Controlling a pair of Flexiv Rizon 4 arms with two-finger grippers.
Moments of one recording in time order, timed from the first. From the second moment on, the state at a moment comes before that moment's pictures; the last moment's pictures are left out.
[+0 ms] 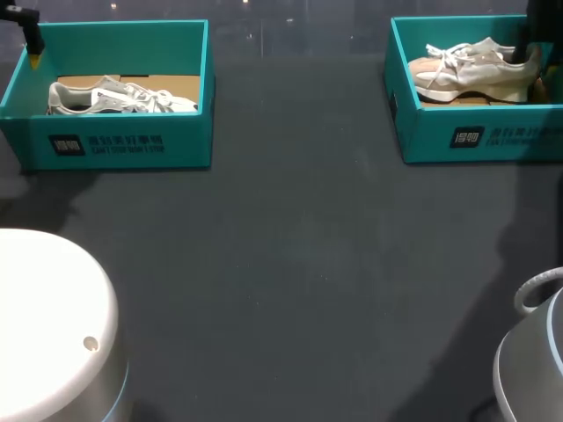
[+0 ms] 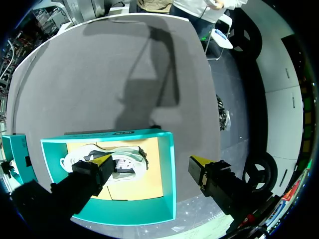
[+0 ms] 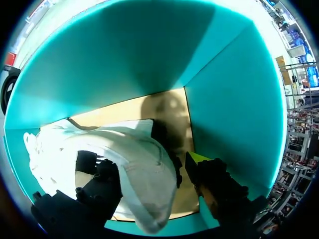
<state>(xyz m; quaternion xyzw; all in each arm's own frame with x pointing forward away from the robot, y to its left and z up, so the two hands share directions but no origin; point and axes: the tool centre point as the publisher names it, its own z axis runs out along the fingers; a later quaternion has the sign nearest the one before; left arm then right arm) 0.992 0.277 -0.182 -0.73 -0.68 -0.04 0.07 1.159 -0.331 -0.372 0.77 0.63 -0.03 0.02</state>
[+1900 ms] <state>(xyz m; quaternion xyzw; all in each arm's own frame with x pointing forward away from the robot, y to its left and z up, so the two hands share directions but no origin) 0.992 0.277 -0.182 -0.73 -0.68 -0.04 0.07 1.133 -0.337 -0.208 0.76 0.64 -0.06 0.05</state>
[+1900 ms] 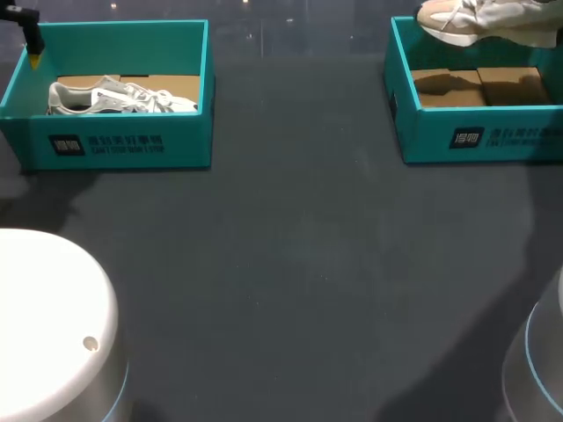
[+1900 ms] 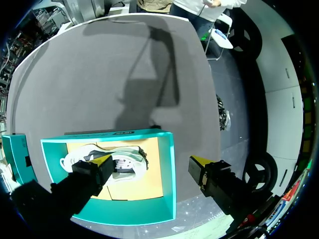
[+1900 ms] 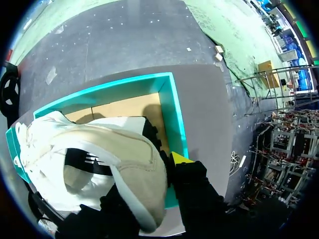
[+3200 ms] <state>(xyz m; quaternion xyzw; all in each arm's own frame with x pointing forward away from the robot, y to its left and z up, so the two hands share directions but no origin) 0.992 0.277 -0.182 -0.73 -0.68 -0.04 0.07 1.049 -0.290 -0.104 0.77 0.62 -0.09 0.10</state>
